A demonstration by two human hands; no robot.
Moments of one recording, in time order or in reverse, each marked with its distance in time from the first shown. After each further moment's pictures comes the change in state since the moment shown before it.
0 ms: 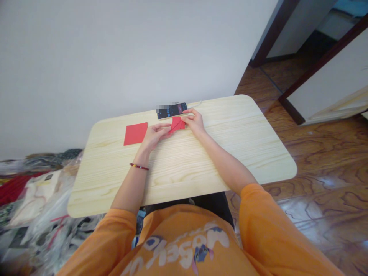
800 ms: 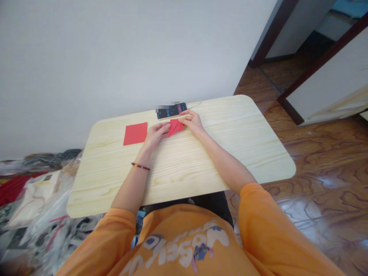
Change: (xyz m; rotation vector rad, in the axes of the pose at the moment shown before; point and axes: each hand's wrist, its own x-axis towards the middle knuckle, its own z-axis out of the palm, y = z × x) left_hand 0.008 -0.010 0.005 -0.054 0.023 0.047; right_hand -0.005 -0.006 0.002 -0.010 -0.093 0.047
